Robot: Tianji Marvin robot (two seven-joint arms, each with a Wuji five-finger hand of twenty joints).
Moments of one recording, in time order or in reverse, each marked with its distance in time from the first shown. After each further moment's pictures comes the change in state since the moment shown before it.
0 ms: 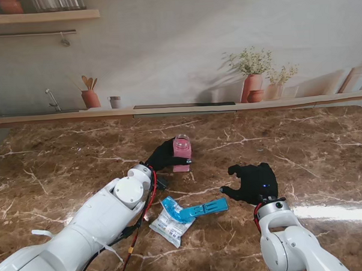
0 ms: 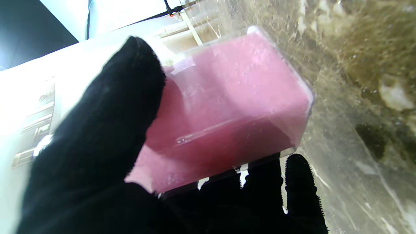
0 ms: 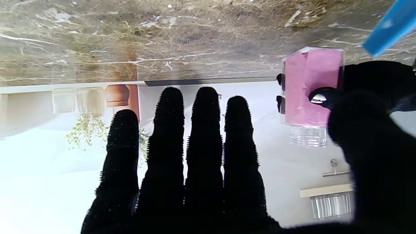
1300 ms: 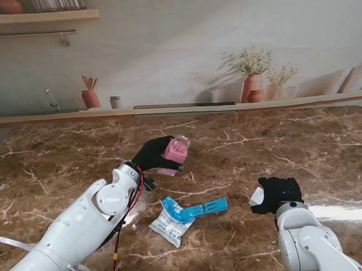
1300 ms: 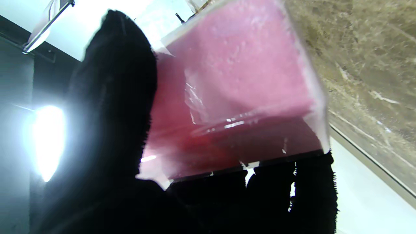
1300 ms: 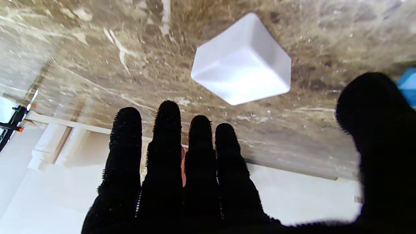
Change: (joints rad) left arm 0.171 0.181 -0.109 -0.410 0.353 -0.024 0.080; right arm -0.061 0.035 0.109 -0.079 -0.253 0.113 0.492; left_hand 0.121 -0.024 -0.343 0.033 0.187 0.204 0.094 -0.394 0.098 0.101 0.191 0.124 0.204 0.164 0.147 0.231 0.383 0.179 0.481 -0.048; right_hand 0.012 -0.141 0.019 0.022 -0.249 0.168 -0.179 -0.073 -0.313 0.059 -0.120 -0.073 -0.127 0.021 -0.118 -0.079 0.023 -0.030 0.022 -0.015
